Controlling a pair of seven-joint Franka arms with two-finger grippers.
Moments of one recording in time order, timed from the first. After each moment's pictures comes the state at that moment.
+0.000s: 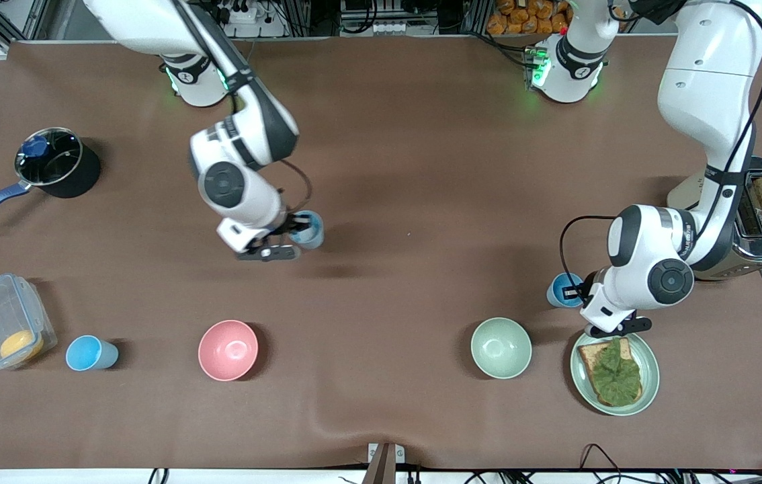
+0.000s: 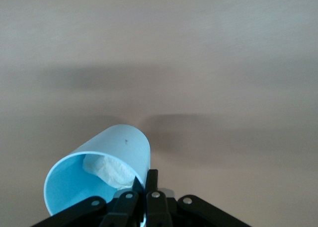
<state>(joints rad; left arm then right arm) -0.04 0.66 -0.10 -1.64 0.06 2.13 -0.31 0.47 0.42 0.10 -1.88 0.15 2.19 0.48</state>
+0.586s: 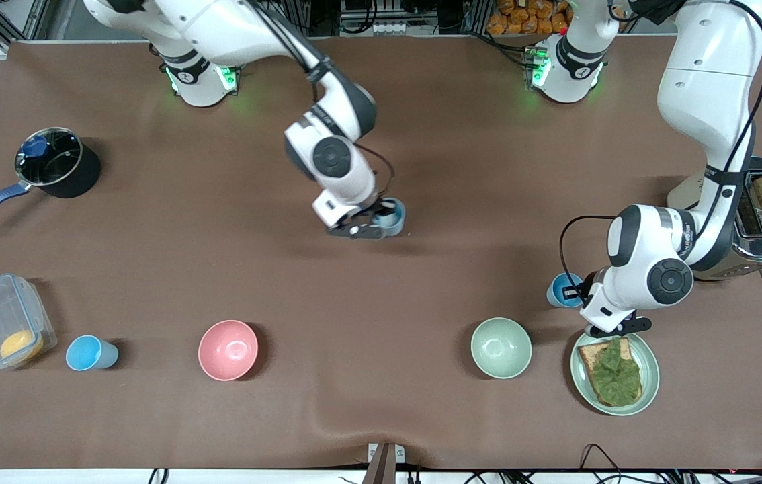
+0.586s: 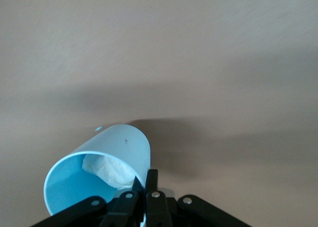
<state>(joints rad) -0.04 0.66 -0.10 -1.64 0.06 2.13 -0.31 0.67 0.63 0.18 -1.69 0.12 2.36 0.87</state>
